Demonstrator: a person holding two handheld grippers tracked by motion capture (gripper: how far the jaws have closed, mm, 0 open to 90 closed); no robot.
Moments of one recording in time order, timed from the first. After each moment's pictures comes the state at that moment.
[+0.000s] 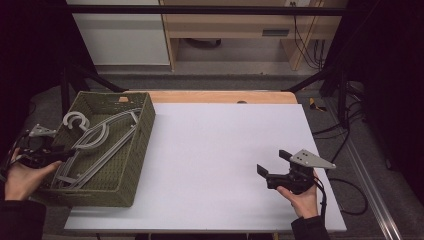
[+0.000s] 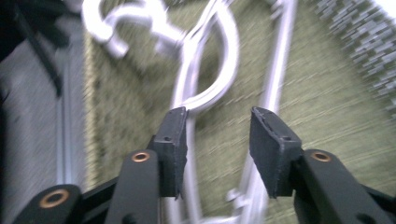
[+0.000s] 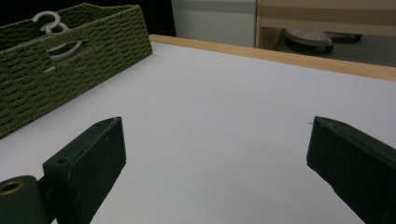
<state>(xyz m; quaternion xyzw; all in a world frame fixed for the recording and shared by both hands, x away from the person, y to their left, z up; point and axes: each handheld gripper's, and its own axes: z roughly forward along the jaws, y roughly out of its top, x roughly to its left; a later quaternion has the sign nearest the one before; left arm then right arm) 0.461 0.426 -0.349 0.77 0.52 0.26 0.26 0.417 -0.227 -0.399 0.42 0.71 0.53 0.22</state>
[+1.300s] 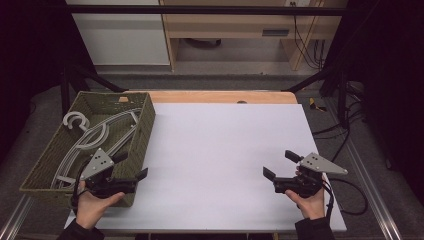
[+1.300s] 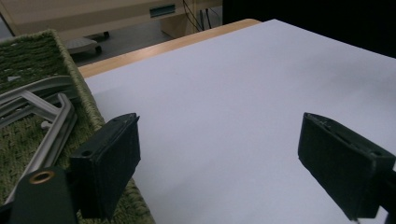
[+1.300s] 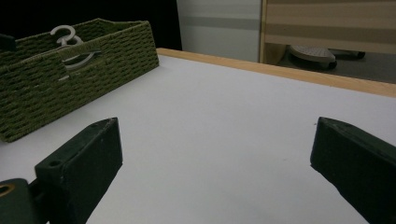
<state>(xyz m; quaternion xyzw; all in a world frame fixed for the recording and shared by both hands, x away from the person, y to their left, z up) 0.405 0.273 -0.378 0.76 0.36 0.24 0.49 0.406 -0.243 -0.396 0.39 0.70 0.55 0.23</state>
